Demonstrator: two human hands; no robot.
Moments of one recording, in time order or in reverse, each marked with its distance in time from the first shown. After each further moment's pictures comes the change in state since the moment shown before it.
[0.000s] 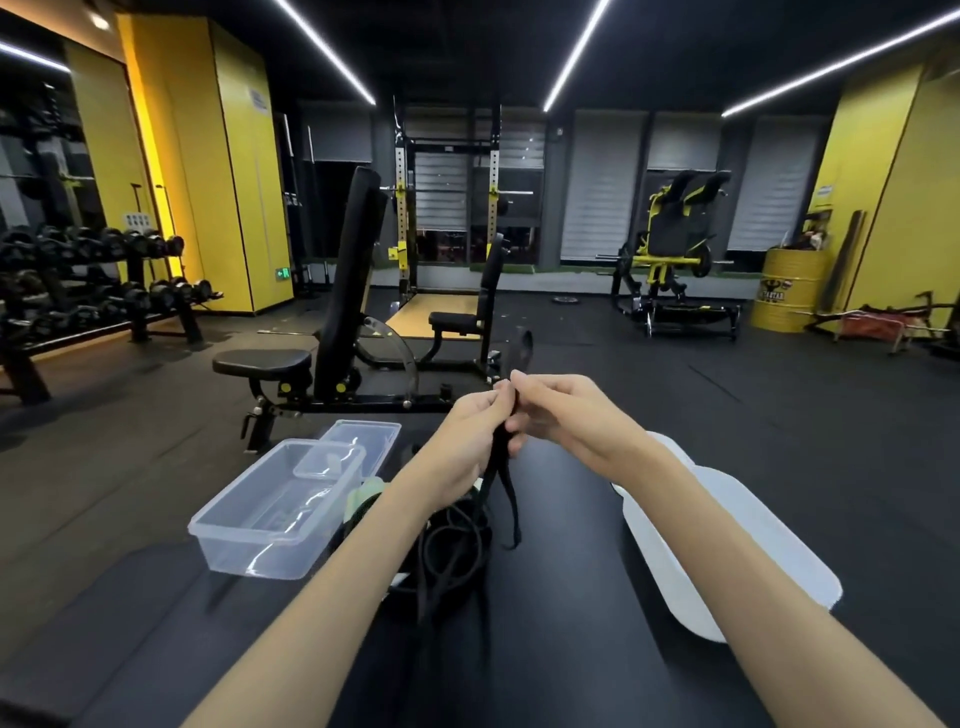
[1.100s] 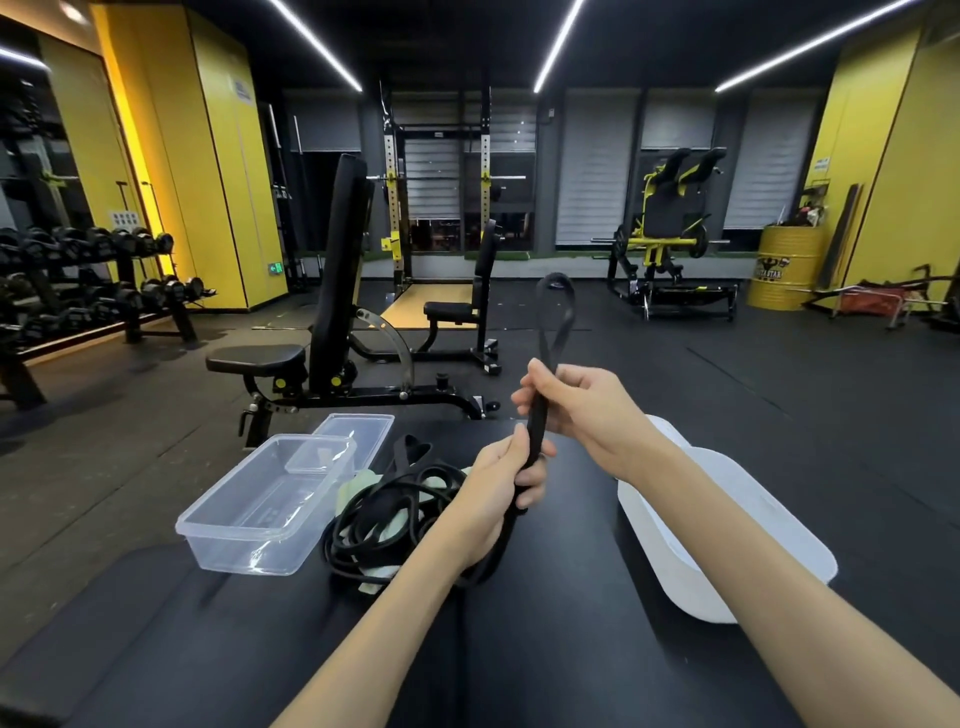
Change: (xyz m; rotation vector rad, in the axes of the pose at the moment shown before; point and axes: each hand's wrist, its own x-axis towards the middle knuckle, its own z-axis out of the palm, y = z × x) left_hand -0.022 -0.054 0.030 -0.001 0.023 -0.075; right_hand -0.013 0.017 -0.016 0.087 0.215 -0.010
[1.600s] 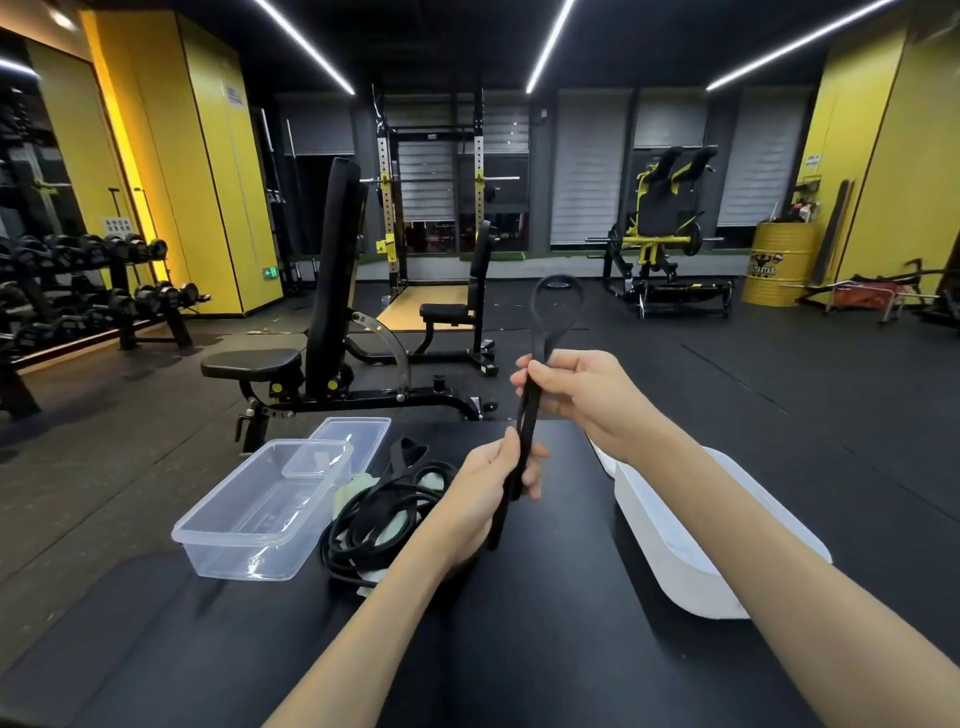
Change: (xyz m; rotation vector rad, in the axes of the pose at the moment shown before) left_hand -0.002 0.003 -0.003 0.061 0.006 0.015; right_hand 0.009 -0.012 -0.008 -0.016 -0.026 -0.035
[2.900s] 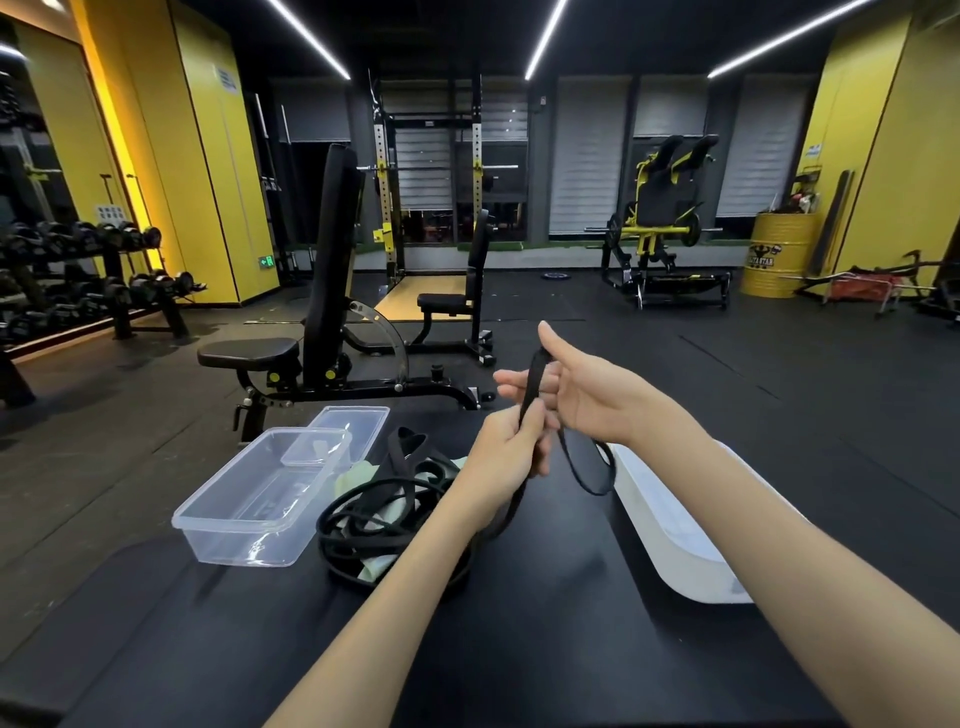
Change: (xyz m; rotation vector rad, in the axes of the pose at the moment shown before) left_hand 0.014 0.013 0.016 0.202 0.079 0.023; right_hand 0.013 0.003 -0.005 0.202 -0.176 0.371
